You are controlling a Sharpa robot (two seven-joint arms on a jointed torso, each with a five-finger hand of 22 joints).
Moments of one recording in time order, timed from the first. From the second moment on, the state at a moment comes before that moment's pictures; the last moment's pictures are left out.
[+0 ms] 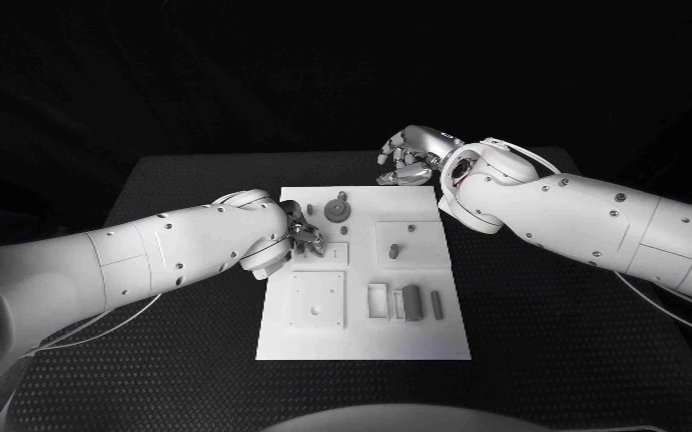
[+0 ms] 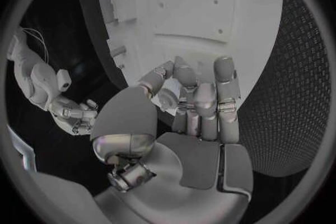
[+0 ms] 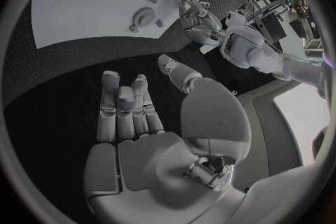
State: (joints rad) left arm 1.25 -0.51 -0.24 1.24 -0.91 -0.14 -0.62; left_hand 0.97 -0.03 0.55 -0.24 0.29 1.11 0.05 0.32 0.58 1.36 -0.08 0.73 0.85 1.28 -0.13 1.32 0.99 0.02 1.32 -0.21 0.51 1.27; right arm 1.20 -0.67 0.01 1.36 -1.36 -0.32 -0.22; right_hand 1.08 -0.23 0.66 -0.16 0.11 0.84 0.16 0.24 0.55 0.86 0.06 1.19 0.84 1.06 -0.05 1.50 0.84 0.25 1.05 0.03 0.89 1.31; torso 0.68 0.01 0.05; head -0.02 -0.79
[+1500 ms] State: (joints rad) left arm 1.24 -0.51 -0.24 1.25 -0.98 -0.10 -0.59; left_hand 0.90 0.01 0.54 -0.23 0.33 1.13 0.03 0.32 0.58 1.38 -0.09 0.76 0.78 1.30 -0.15 1.38 0.99 0.02 1.34 -0.23 0.51 1.31; right arm 1.20 -0.67 0.01 1.36 -1.36 -0.30 -0.22; right_hand 1.07 -0.23 0.66 -0.16 0.11 0.84 0.17 0.24 0.55 0.86 0.06 1.19 0.85 1.06 -0.05 1.50 0.84 0.25 1.05 0.03 0.89 1.31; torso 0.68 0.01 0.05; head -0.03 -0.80
